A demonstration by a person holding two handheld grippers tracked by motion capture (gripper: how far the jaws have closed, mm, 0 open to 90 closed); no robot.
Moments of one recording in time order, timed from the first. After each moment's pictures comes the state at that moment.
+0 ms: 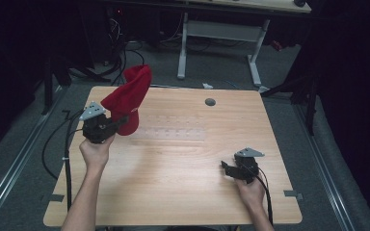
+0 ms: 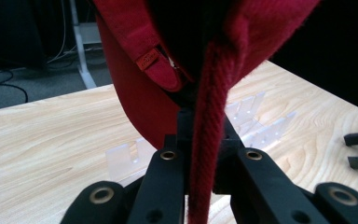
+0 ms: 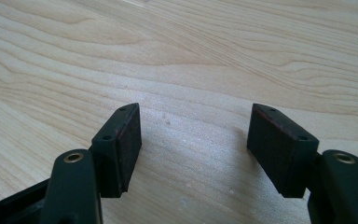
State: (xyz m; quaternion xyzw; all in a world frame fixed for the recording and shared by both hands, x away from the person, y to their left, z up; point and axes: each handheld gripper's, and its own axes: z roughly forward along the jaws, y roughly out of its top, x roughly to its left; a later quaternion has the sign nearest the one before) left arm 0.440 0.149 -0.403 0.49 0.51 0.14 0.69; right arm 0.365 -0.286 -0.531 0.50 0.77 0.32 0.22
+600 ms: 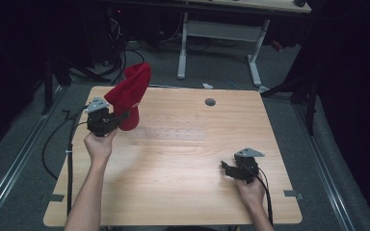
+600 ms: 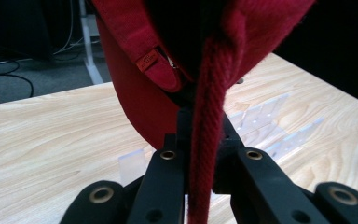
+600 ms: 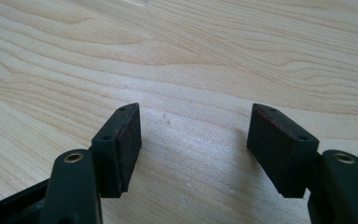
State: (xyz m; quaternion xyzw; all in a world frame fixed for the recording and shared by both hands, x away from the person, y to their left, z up) left arm 0.469 0.145 -0.415 0.50 0.52 0.14 0.68; right arm 0.365 -0.286 -0.531 0.51 0.77 0.32 0.22
